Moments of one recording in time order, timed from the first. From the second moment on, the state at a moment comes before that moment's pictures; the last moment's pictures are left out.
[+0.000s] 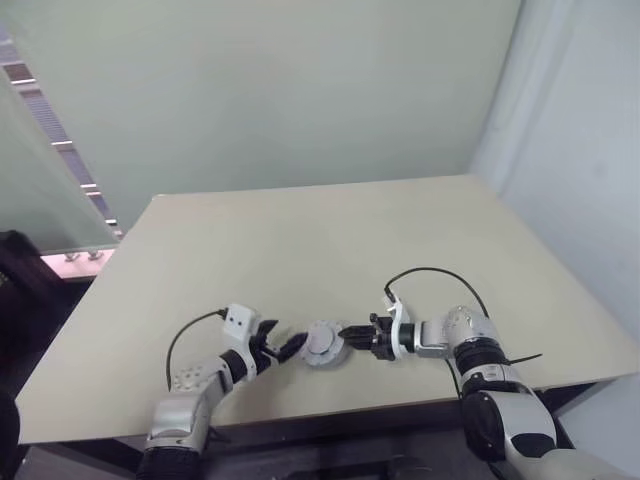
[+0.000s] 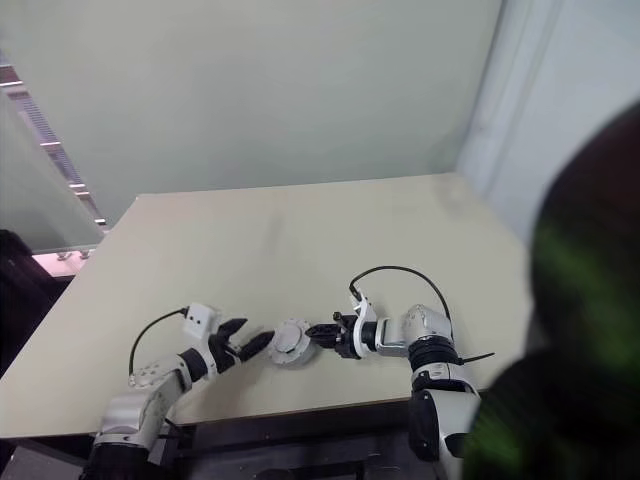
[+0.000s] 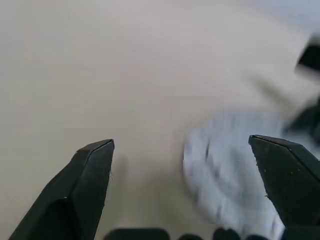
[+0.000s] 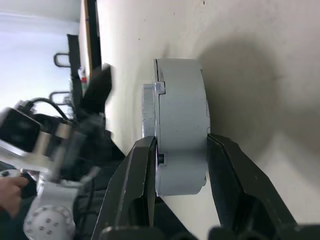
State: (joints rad) left arm -0.07 0.34 0.13 0.04 -0.38 0.45 -0.69; right arm -0.71 -0.02 -0.27 0.81 0.47 1.25 0.61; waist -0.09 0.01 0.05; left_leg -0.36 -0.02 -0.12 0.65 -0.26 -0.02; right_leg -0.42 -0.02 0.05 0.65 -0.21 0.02
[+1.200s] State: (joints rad) left arm 0.00 0.10 0.33 -0.09 -0.90 0.71 -0.46; right arm -0.62 0.11 -0.46 0.56 0.72 1.36 0.49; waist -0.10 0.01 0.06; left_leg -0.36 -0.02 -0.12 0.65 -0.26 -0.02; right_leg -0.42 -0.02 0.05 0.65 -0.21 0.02
